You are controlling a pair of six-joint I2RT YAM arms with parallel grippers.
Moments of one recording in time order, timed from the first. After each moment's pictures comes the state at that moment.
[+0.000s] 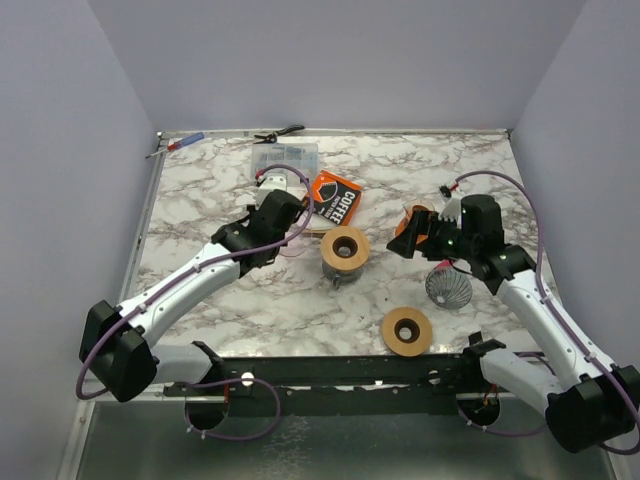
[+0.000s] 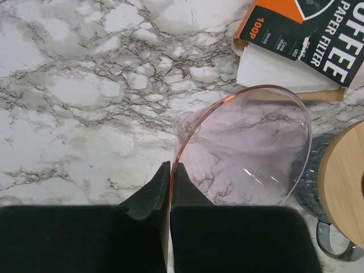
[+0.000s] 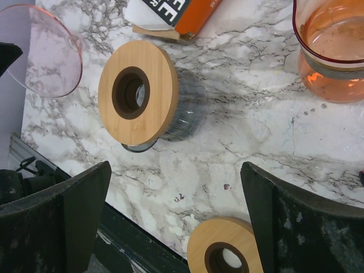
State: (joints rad) left arm -0.69 1.29 1.04 -0.57 -0.58 -0.41; right arm 0.29 1.00 0.80 -0.44 -0.39 0.42
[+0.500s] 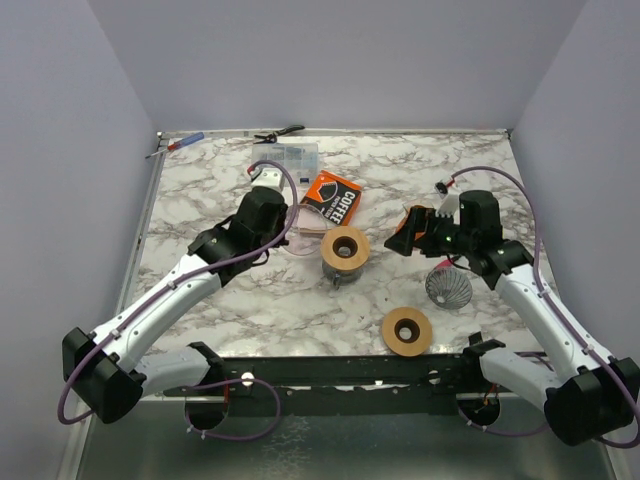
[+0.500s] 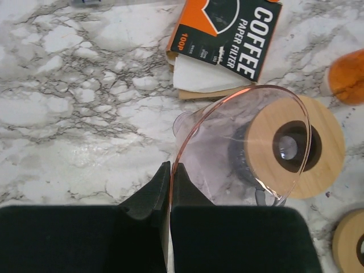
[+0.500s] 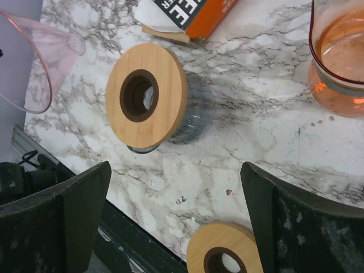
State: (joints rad) left arm -0.67 1.14 1.05 -0.56 -0.38 -0.39; right arm 0.29 1.01 0.81 -0.42 -0.42 0.40
